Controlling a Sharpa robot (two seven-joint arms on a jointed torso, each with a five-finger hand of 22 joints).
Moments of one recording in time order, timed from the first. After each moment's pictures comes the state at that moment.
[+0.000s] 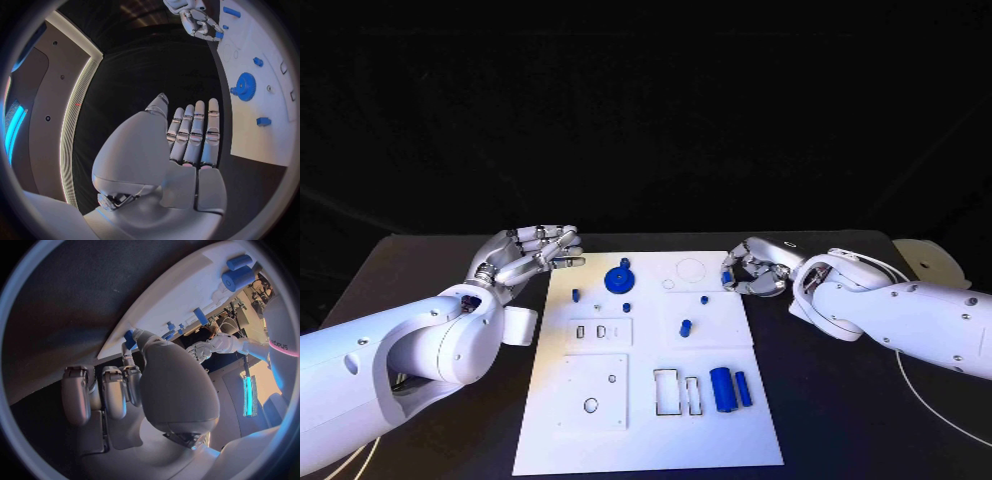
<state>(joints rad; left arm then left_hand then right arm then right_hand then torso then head) 1.20 -0.92 -0.02 1.63 -0.04 -0.41 0.45 1.57 -0.06 0.08 0.28 0.19 0.84 0.21 0.22 0.15 0.99 0.19 0.09 0.07 0.93 0.15 0.26 0.23 0.17 0.90 0.26 0.26 0.07 1.25 -0.91 -0.13 1.35 -1.30 -0.39 0.08 1.43 -0.17 0.37 0.22 0.21 1.04 0.12 0.22 0.41 1.47 0.04 1.48 1.31 1.47 -0.03 1.57 1.31 0.04 1.47 0.08 1.48 1.31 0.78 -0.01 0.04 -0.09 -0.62</state>
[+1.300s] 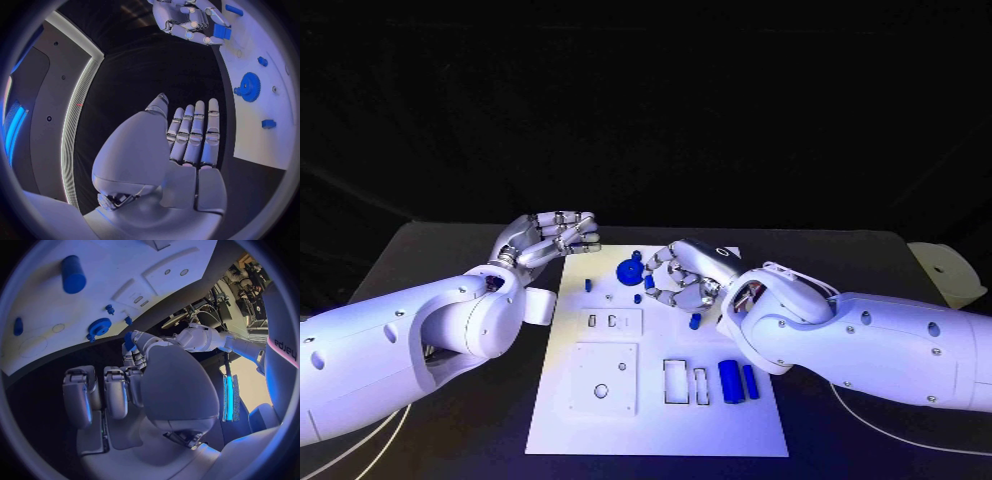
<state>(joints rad) 1.20 -0.88 -0.02 1.58 -0.04 -0.40 0.44 1.57 -0.06 0.08 0.28 0.19 0.84 0.21 0.22 0.14 0.99 0.19 0.09 0.07 0.93 0.15 0.26 0.23 0.17 0.90 0.26 0.25 0.07 1.25 -0.74 -0.14 1.68 -1.44 -0.54 -0.21 1.40 -0.13 0.44 0.20 0.22 1.01 0.10 0.23 0.41 1.47 0.02 1.49 1.31 1.46 -0.04 1.57 1.31 0.01 1.46 0.07 1.55 1.31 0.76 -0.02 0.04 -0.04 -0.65</state>
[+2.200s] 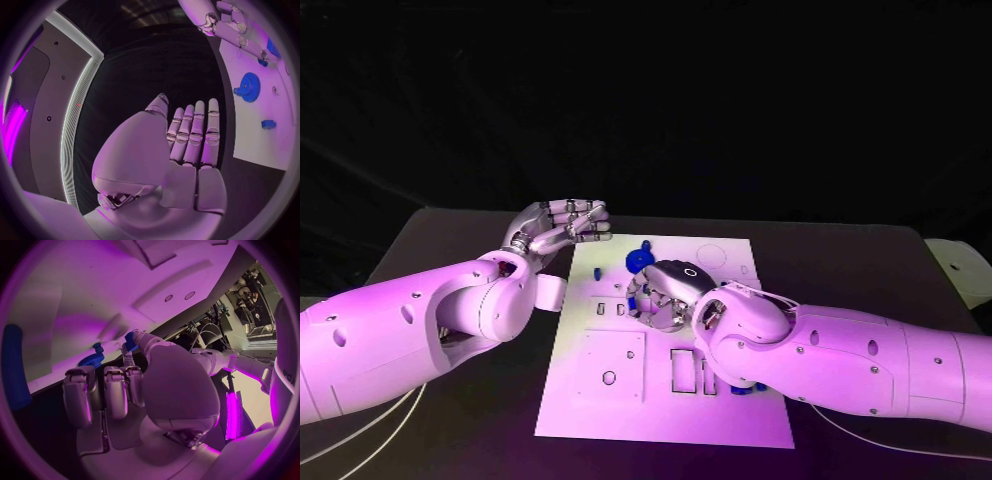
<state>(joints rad) 1.20 -0.88 -0.02 1.58 -0.04 -0.40 0.44 1.57 -0.06 0.08 0.28 0.19 0.84 0.21 0.22 0.14 0.99 0.19 0.09 0.07 0.93 0.15 0.26 0.24 0.17 0.90 0.26 0.25 0.07 1.17 -0.58 -0.15 1.57 -1.55 -0.47 -0.30 1.38 -0.14 0.45 0.21 0.22 1.01 0.10 0.23 0.41 1.47 0.02 1.49 1.31 1.46 -0.04 1.57 1.31 0.01 1.46 0.07 1.55 1.31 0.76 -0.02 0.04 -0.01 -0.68</state>
